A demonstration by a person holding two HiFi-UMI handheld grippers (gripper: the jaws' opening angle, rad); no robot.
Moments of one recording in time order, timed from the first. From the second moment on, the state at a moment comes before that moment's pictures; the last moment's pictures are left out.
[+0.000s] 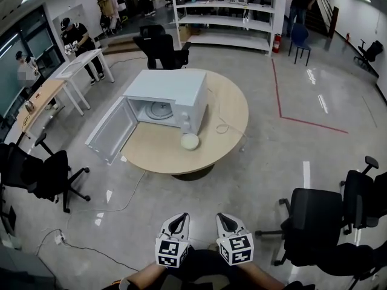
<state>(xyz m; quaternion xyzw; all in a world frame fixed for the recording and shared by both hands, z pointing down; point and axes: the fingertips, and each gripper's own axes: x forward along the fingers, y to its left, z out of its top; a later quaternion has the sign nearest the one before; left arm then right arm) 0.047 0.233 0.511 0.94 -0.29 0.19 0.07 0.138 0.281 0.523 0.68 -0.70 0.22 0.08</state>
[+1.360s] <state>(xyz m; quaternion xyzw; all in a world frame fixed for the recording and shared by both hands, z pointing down) 0.062 0.016 0.519 0.95 -0.22 0.16 0.12 0.154 0.087 0.531 0.73 -0.61 0.28 0.11</state>
